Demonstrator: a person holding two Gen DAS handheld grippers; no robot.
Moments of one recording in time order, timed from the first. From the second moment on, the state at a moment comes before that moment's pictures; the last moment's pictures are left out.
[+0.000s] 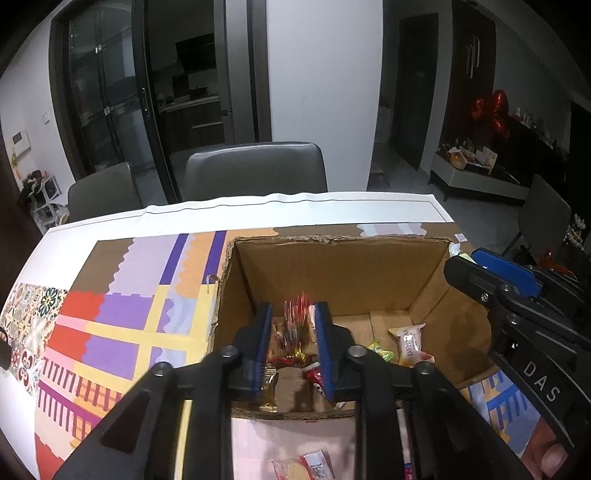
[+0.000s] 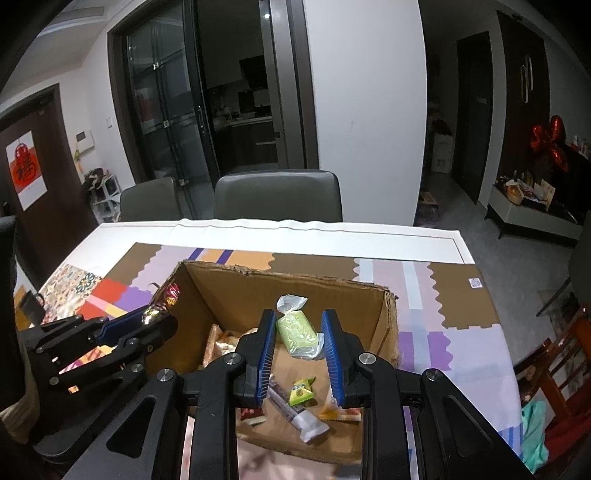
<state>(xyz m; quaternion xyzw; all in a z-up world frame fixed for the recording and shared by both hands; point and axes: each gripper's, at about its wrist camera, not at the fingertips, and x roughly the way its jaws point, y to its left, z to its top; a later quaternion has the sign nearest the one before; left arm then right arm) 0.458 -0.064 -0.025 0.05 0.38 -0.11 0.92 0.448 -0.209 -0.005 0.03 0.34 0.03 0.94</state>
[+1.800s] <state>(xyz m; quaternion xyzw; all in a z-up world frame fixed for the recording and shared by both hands) 0.338 -0.045 0.019 0.04 0.33 -0.07 0.94 0.316 -0.220 0.036 0.02 0.28 -0.03 0.96</state>
